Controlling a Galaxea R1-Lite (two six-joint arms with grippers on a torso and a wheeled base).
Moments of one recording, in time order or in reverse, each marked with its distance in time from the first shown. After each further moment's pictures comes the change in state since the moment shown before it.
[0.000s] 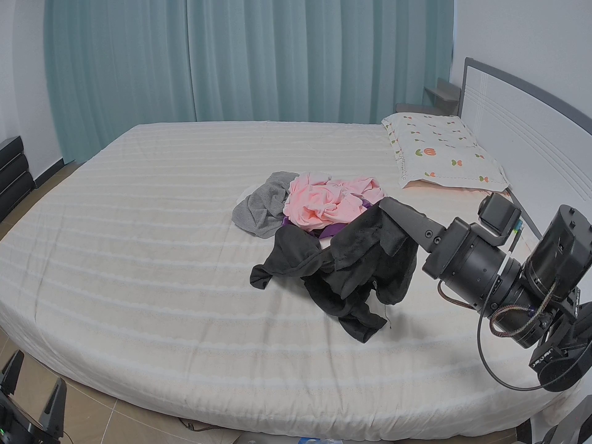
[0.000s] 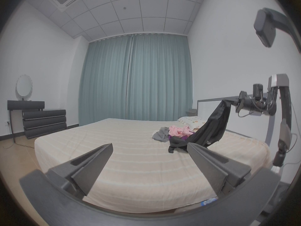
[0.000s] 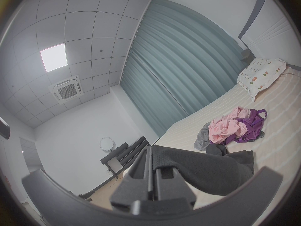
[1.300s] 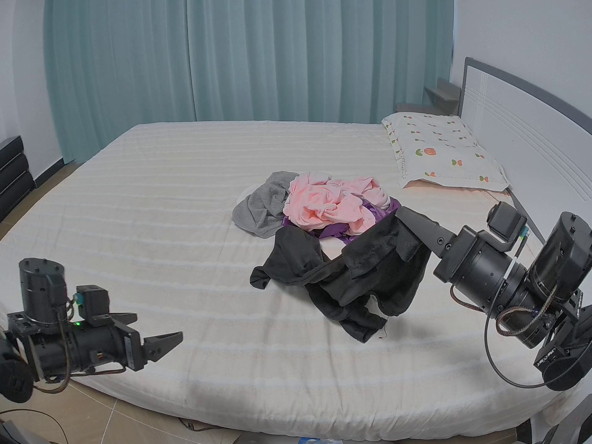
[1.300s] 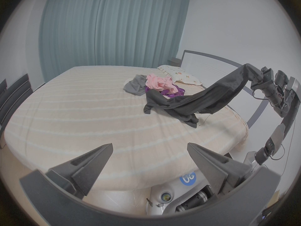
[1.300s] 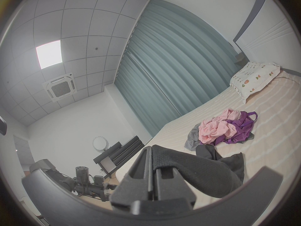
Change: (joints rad) left arm -0.252 1.296 -0.204 -0.471 -0.077 -0.046; right arm -0.055 -0.012 0.056 -0.004 -0.001 -0.016
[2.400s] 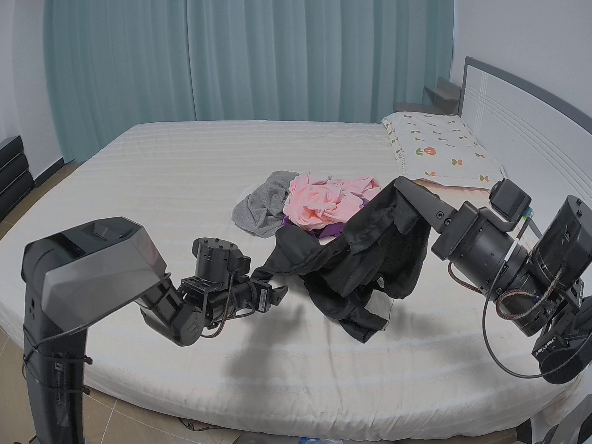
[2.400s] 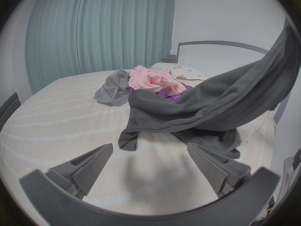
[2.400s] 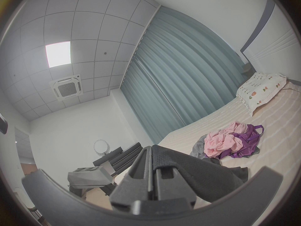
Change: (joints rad) left arm -0.183 0.977 -0.706 -0.344 0.170 0.031; right arm 0.010 0.010 -0.074 -0.035 -0.012 -0.063
